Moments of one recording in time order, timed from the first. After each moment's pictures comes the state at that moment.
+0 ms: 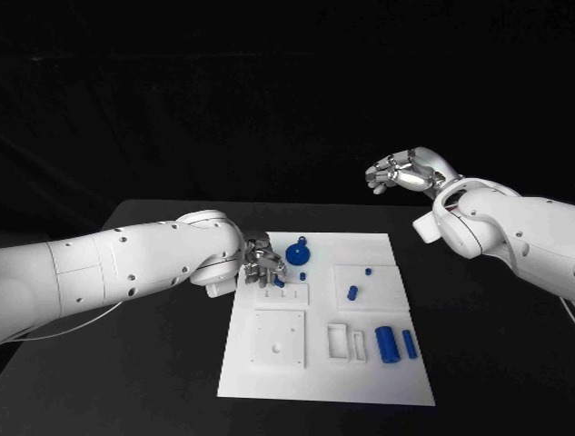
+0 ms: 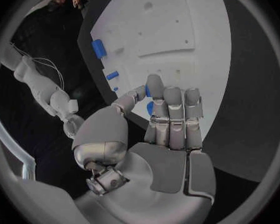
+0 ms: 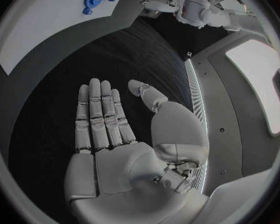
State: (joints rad) left arm 1.42 -0.61 -0.24 1.33 -0.88 0.03 -0.47; left_hand 0.84 0.01 0.65 -0.26 0.40 1.09 0.09 0.36 0.72 1.46 -0.08 0.55 0.55 1.24 -0.12 1.03 0.77 0.04 0.88 -0.11 0.95 1.20; right arm 1.35 -0.66 -0.03 1.14 -0.67 -0.34 0.18; right_hand 0.94 -0.09 0.55 -0.28 0.51 0.88 0.17 0.33 0.41 1.17 0.11 0.20 0.20 1.05 0.09 0.36 0.59 0.26 0.76 0.21 0.36 1.02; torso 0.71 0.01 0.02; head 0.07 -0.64
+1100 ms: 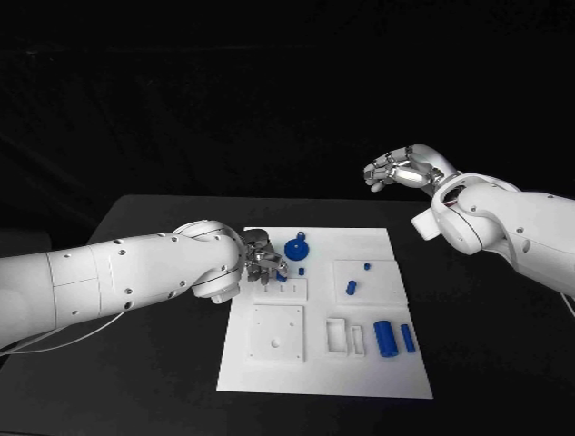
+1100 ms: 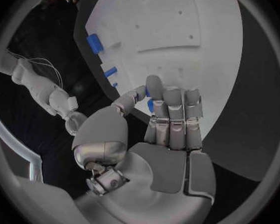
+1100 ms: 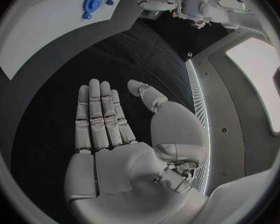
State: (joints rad) left arm 1.37 -0.64 -0.24 1.38 -0.94 -0.14 -0.46; left_hand 0.84 0.01 0.65 -0.27 0.41 1.10 0.10 0.34 0.74 1.46 -0.08 0.58 0.56 1.26 -0.13 1.05 0.77 0.04 0.89 -0.12 0.96 1.21; right arm 1.35 -0.67 -0.03 1.16 -0.67 -0.33 0.15; right_hand 0.94 -0.09 0.55 -0.28 0.51 0.86 0.18 0.33 0.40 1.16 0.11 0.17 0.18 1.04 0.10 0.33 0.58 0.26 0.76 0.22 0.33 0.99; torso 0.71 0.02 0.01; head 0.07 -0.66
